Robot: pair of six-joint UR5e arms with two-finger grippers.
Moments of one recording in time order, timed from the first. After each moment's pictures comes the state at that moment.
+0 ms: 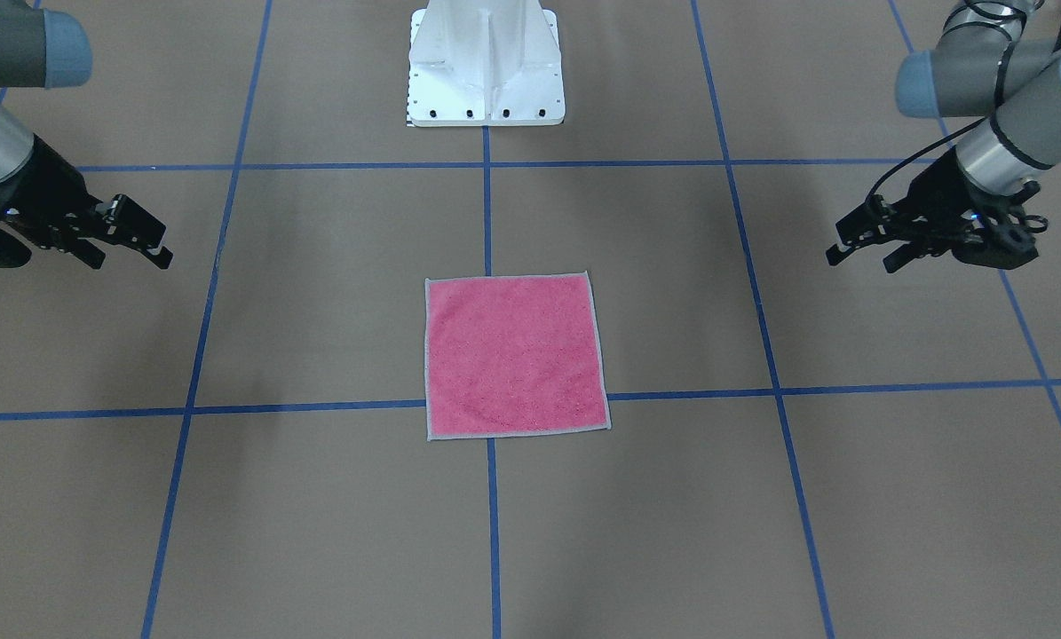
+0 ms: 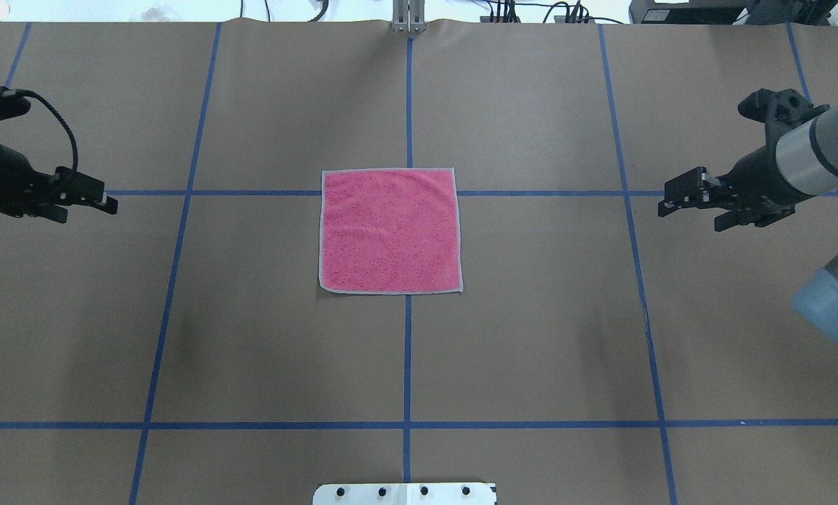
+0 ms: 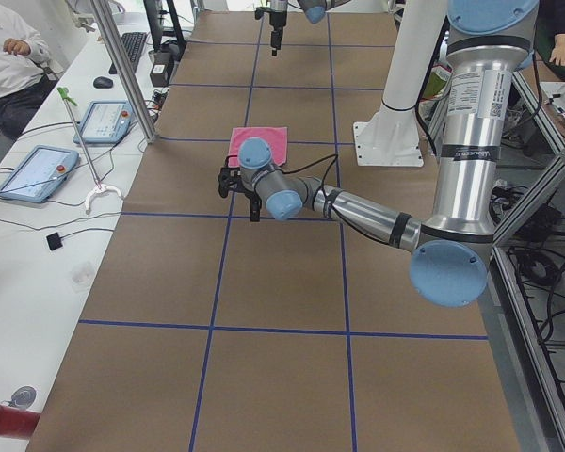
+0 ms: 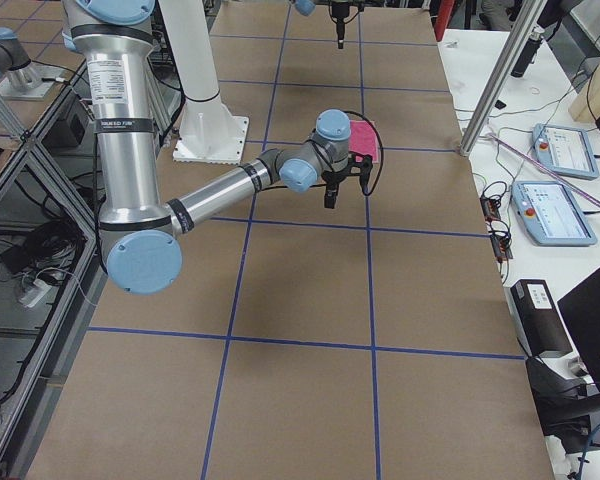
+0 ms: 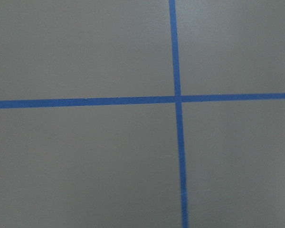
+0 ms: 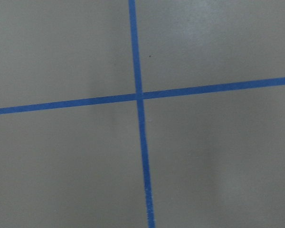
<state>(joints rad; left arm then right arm) -0.99 -1.67 -1.79 -2.15 -2.30 -1.08 0.92 -1.47 1.95 -1.26 2.21 1.17</state>
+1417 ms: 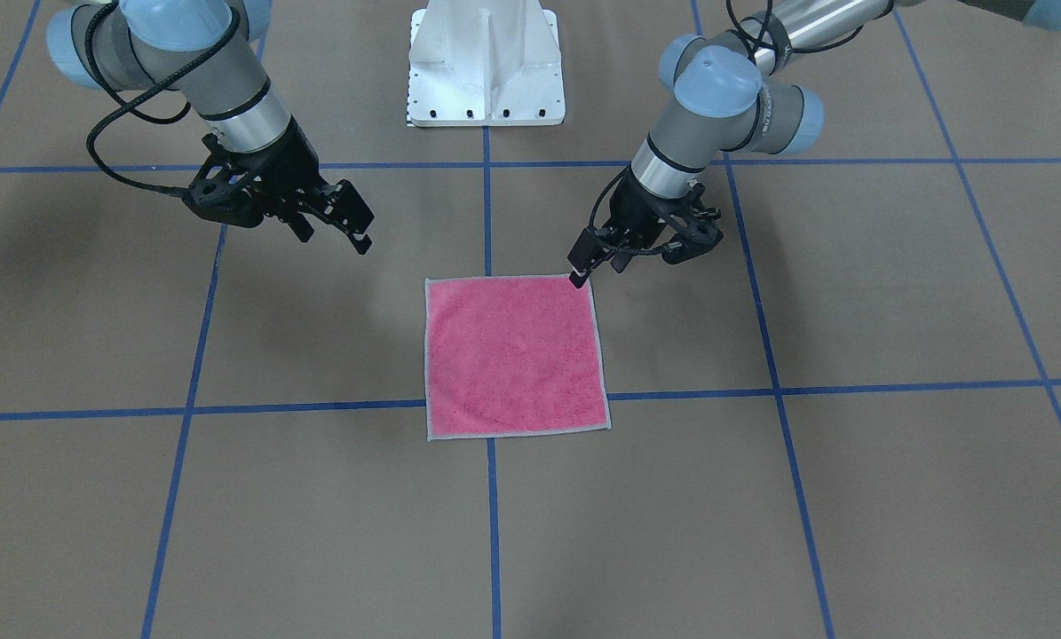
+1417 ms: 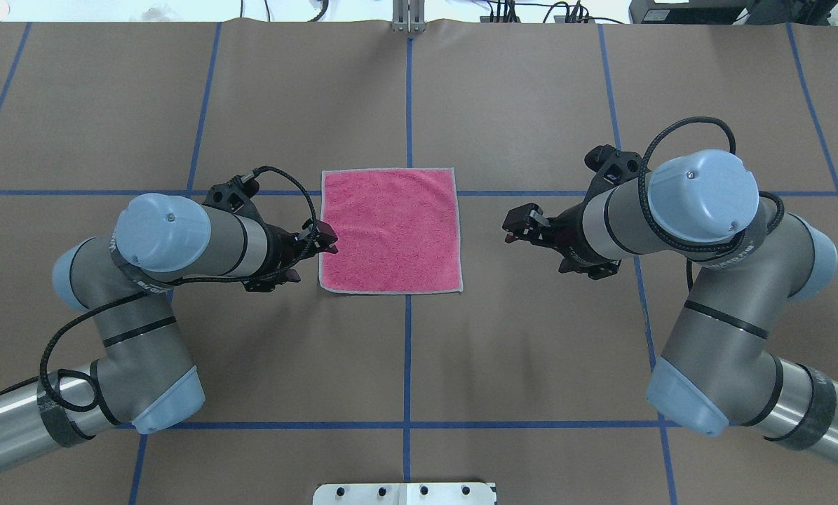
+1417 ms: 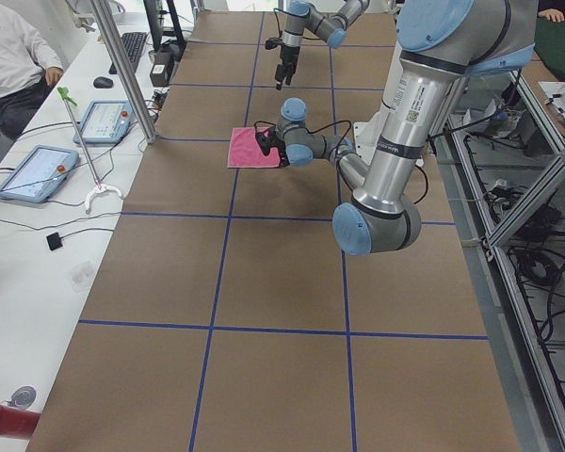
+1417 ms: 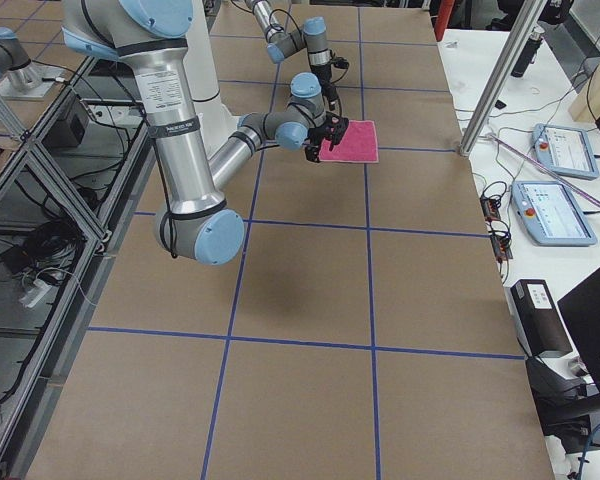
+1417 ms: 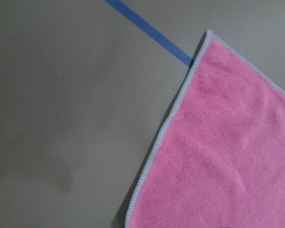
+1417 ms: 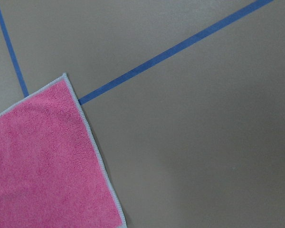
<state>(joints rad) -0.53 -2.00 -1.68 -2.16 -1.81 -1.85 0.60 -1.25 1.95 -1.27 1.88 1.67</state>
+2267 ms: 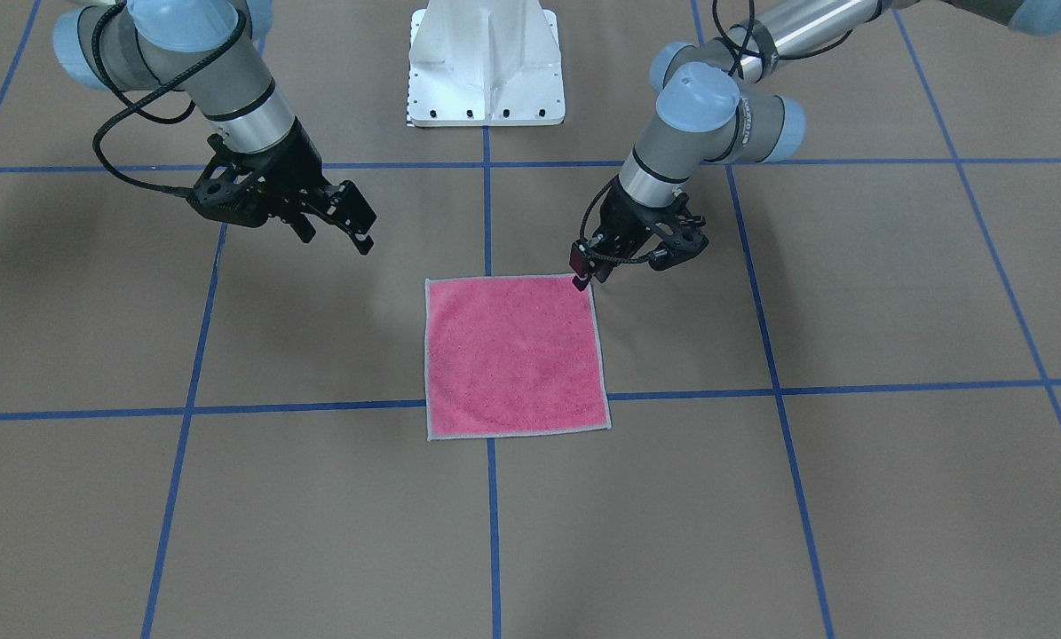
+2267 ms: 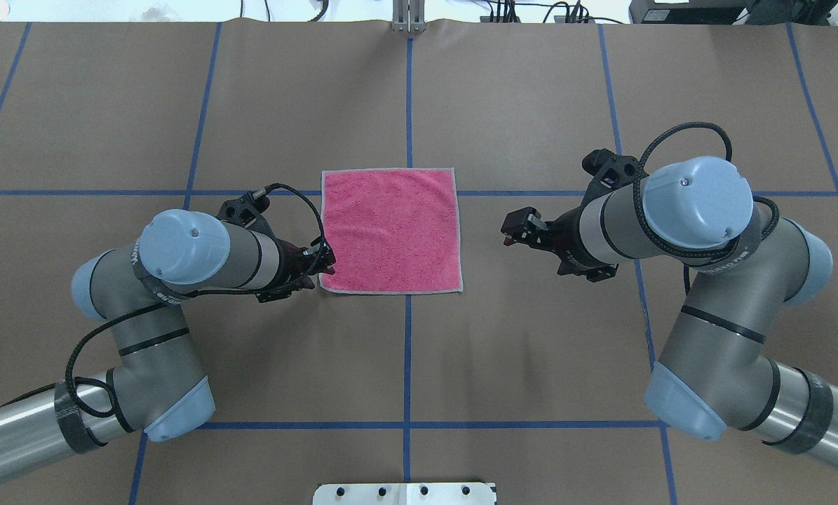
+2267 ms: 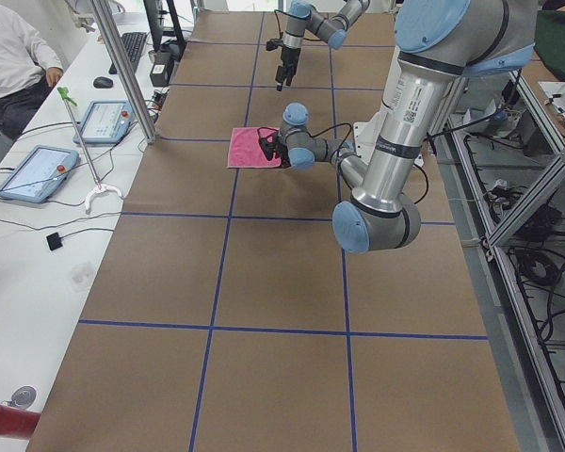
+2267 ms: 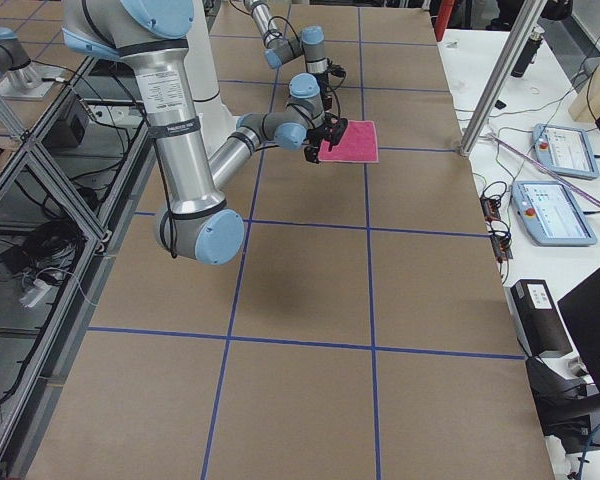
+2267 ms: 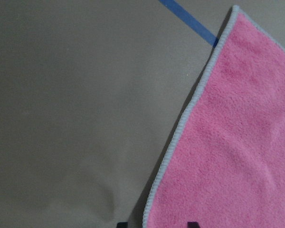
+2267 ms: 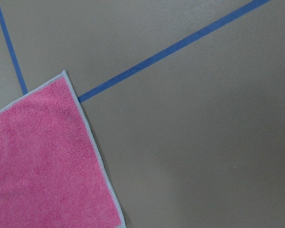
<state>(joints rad) -0.50 -2.01 -1.64 -2.15 -1.80 -1.85 0.59 -1.25 1.95 -1.27 1.86 1.67</state>
